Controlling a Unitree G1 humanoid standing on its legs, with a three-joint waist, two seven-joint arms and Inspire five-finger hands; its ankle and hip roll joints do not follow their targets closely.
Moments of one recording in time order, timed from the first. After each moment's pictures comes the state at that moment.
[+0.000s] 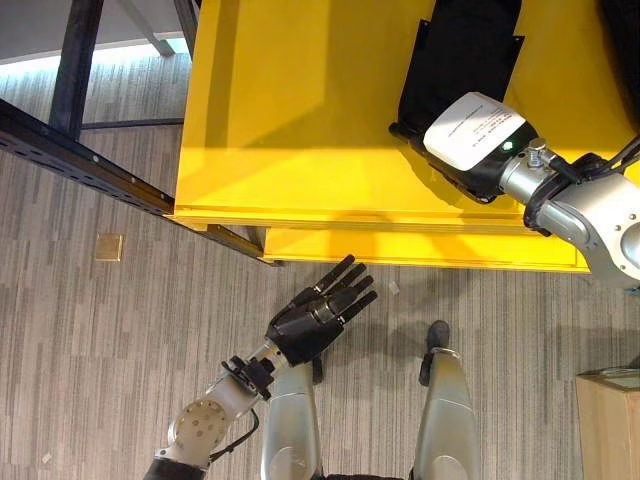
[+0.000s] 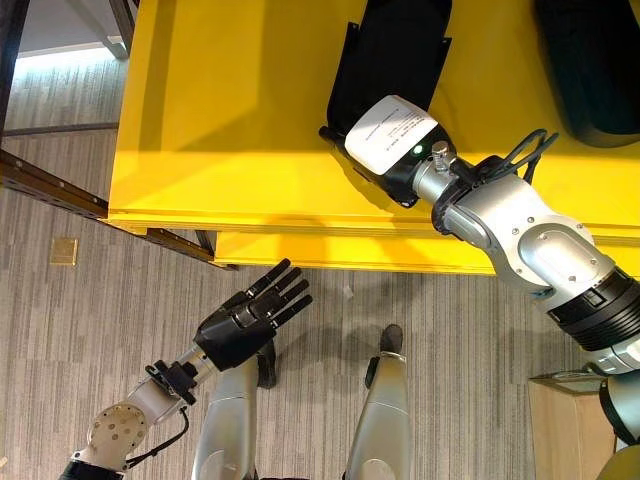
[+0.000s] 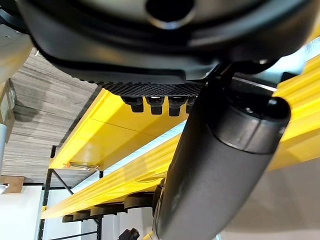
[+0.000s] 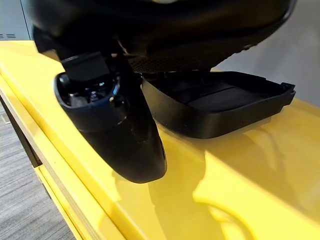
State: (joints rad) left arm 0.02 0.38 -0.12 -0.08 -1.36 0.44 -0.33; right arm -0.99 -1.17 0.70 -0.11 -0.74 0.03 0.28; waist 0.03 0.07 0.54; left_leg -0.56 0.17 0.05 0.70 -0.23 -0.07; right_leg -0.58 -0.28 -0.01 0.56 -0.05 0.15
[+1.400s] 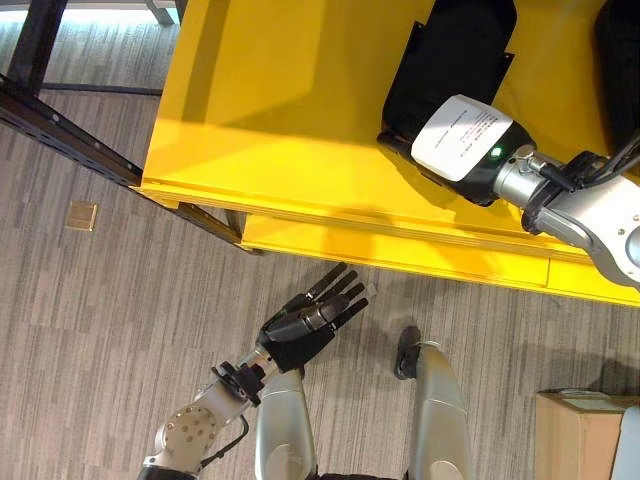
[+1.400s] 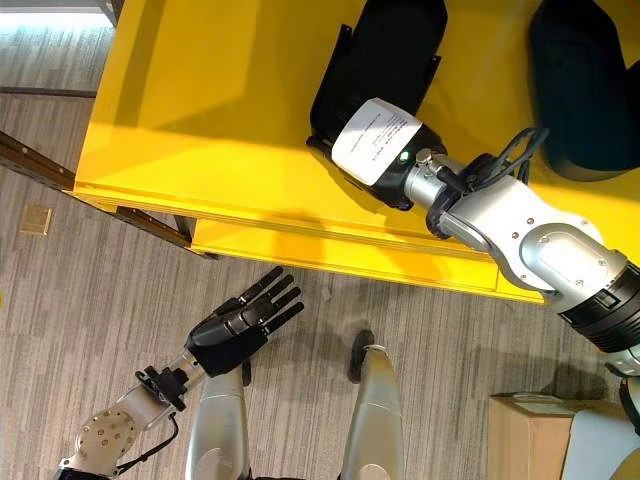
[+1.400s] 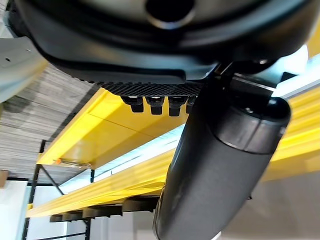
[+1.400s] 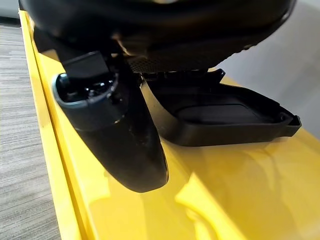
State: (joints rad) left arm 0.06 0.41 -0.07 -0.09 -1.32 0.50 -0.36; right arm -1.06 -1.23 0.78 -0.19 -0.81 0.00 0.30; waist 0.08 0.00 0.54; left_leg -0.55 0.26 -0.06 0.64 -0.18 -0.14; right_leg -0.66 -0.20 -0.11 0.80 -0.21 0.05
